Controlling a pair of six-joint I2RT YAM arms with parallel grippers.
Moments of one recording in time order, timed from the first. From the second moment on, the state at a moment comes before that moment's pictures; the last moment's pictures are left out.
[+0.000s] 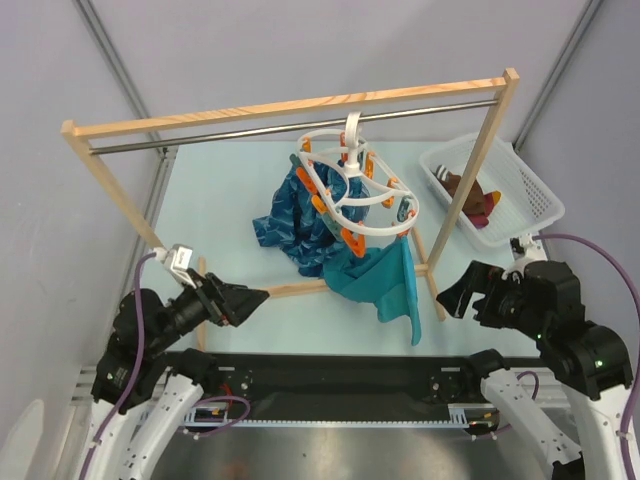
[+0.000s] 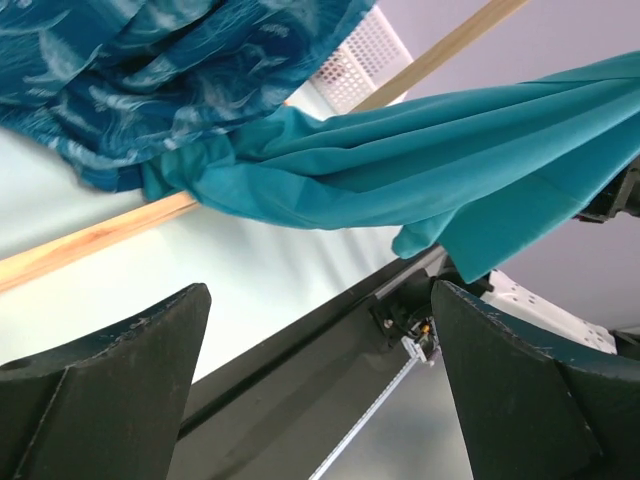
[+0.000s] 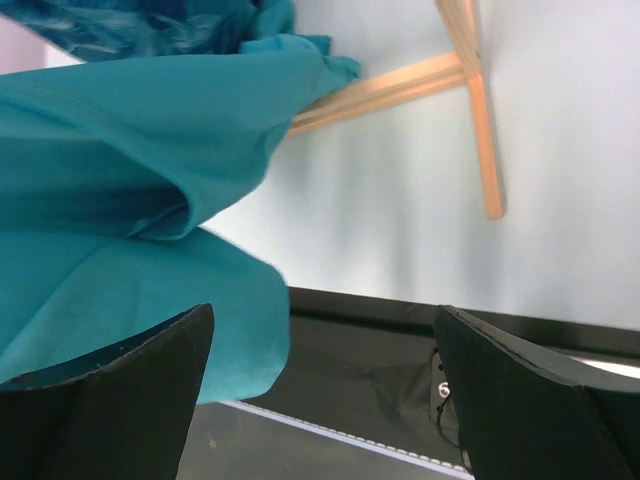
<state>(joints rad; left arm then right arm) -0.36 0.23 0.72 -0.67 0.40 -0.70 0.31 0.54 1.14 -1.27 -0.13 0.55</state>
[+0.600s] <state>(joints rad) -0.41 0.59 0.88 -0.13 0.68 -0.83 0.14 0.77 1.72 -1.10 -0.70 0.45</state>
